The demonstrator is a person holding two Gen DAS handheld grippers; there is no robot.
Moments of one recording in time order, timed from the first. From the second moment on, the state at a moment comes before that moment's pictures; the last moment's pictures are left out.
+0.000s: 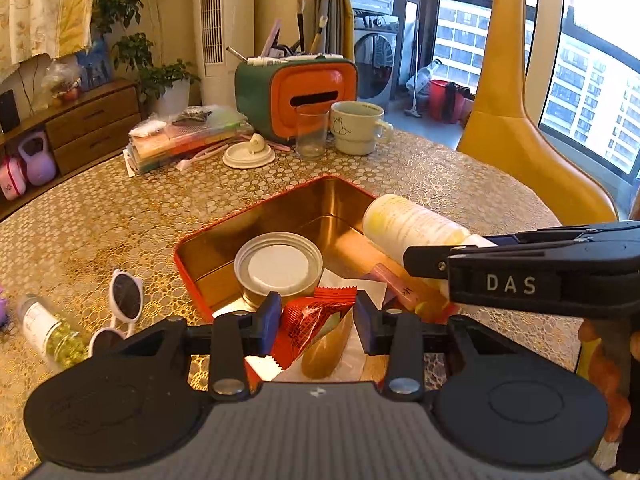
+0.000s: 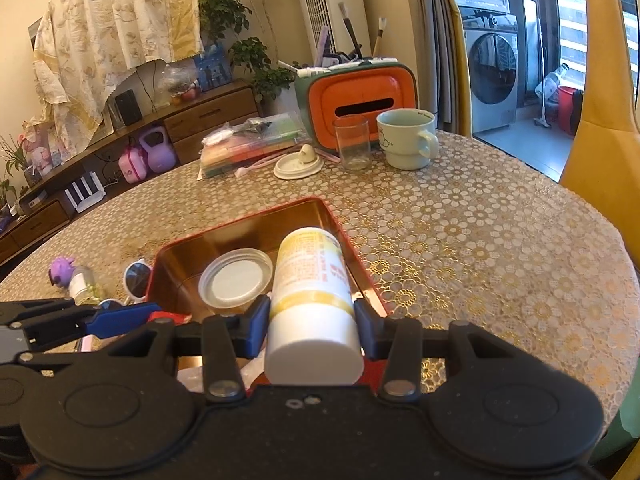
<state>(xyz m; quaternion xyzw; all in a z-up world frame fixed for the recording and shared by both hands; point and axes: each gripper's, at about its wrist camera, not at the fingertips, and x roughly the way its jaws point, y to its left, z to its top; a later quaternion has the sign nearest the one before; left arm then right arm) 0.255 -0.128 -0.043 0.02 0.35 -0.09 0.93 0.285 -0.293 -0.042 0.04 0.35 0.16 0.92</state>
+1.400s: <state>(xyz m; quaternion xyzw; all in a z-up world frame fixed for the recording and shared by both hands) 0.274 -0.126 -0.067 0.00 0.38 -0.11 0.92 0.296 -0.278 -0.053 0.02 0.36 0.14 0.92</state>
